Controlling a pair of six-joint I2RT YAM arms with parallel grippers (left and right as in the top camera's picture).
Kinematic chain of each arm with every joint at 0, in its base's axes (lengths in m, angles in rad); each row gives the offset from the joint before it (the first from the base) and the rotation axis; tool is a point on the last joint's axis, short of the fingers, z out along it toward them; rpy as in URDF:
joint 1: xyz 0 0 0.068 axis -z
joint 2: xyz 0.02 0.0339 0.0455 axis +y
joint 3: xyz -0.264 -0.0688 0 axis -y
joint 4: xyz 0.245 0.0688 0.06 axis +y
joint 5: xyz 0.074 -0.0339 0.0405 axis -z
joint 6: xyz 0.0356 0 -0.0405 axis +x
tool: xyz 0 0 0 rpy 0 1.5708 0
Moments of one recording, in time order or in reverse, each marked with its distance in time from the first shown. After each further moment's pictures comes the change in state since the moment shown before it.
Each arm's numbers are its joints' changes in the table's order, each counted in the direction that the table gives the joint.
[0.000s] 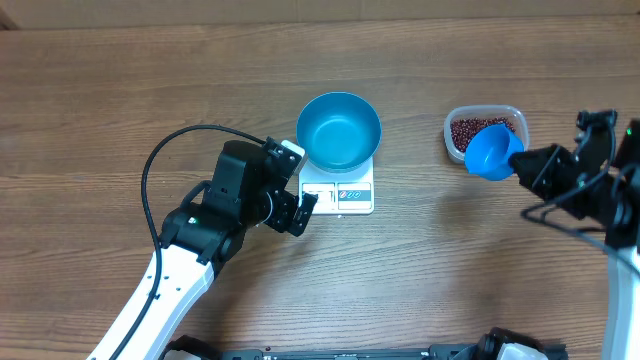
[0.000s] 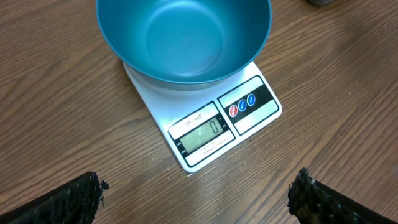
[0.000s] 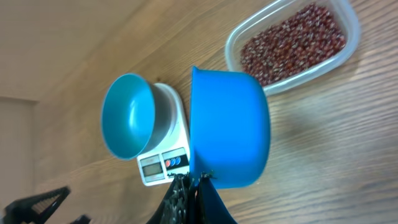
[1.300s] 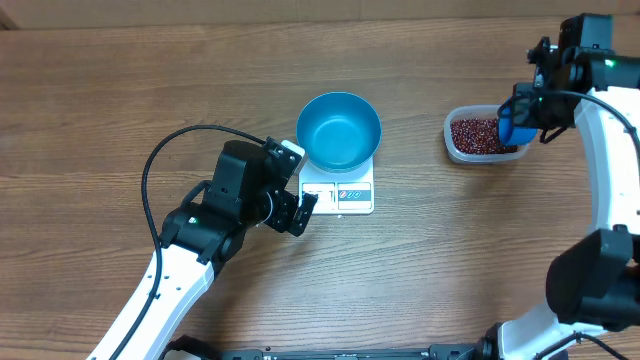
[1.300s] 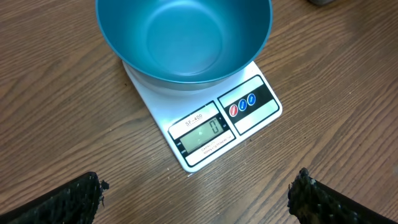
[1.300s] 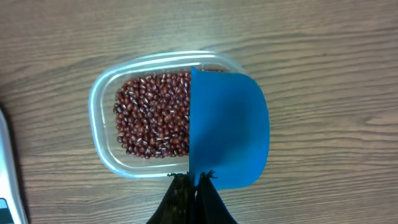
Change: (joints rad) left arm 0.000 0.002 0.000 0.000 0.000 0.000; right arm -0.146 0.664 0.446 0.054 0.504 -0.341
